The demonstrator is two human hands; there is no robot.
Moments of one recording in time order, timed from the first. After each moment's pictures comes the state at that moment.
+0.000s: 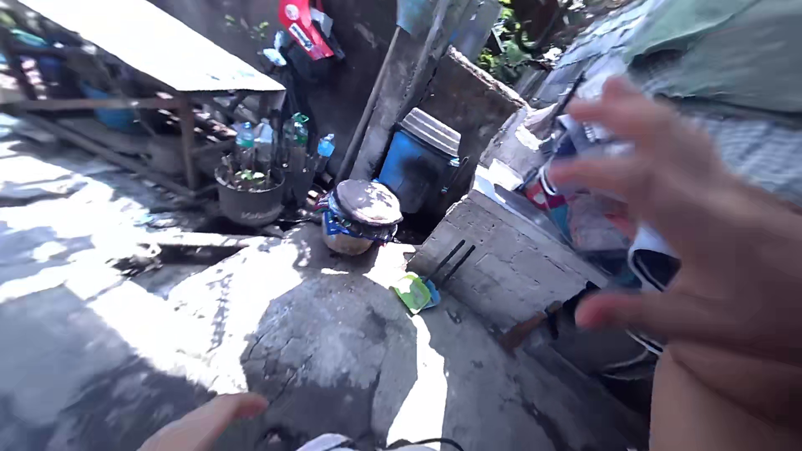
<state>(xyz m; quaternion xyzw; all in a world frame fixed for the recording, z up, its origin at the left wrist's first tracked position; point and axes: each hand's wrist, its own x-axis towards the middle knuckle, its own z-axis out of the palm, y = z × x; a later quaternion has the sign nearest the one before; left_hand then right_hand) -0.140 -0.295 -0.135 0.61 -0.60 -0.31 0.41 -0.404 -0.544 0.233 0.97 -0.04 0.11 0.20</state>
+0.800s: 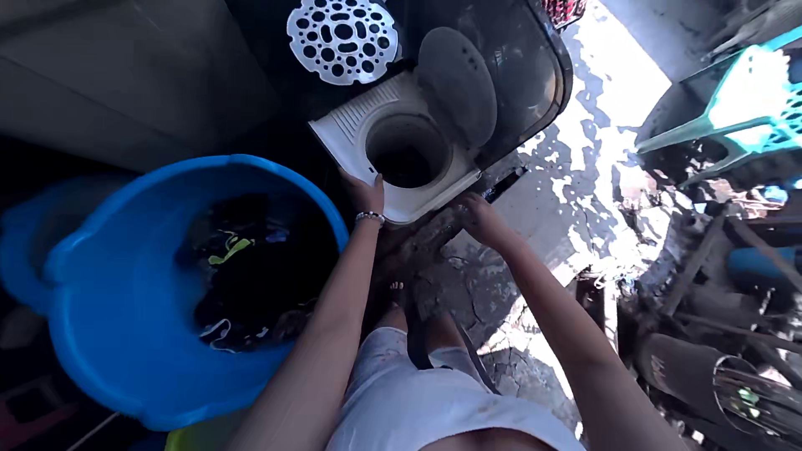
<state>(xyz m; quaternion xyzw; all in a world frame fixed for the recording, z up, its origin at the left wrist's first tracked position) -0.245 0.365 -0.367 0.59 0.66 0.27 0.39 -0.066 0.189 -0.260 0.74 0.57 -0.31 -0.17</state>
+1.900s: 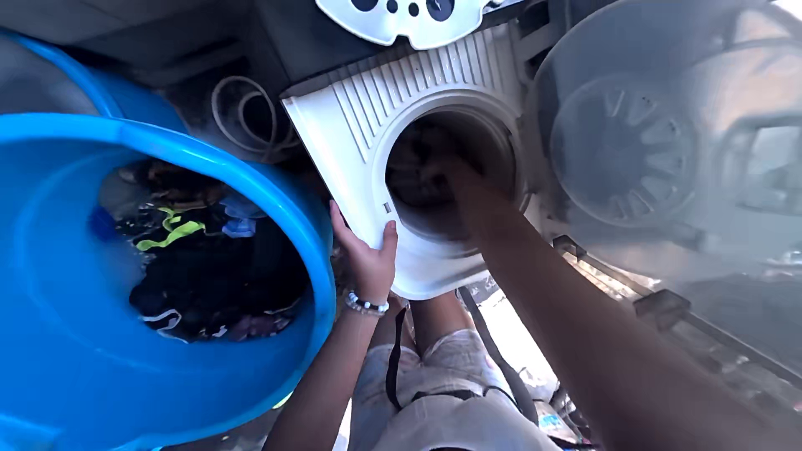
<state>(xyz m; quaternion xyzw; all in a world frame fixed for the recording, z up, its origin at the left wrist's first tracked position) -0.240 0.358 -0.407 0.50 0.65 0.38 0.42 -0.039 0.494 -0.505 0.68 0.42 -0.54 0.26</state>
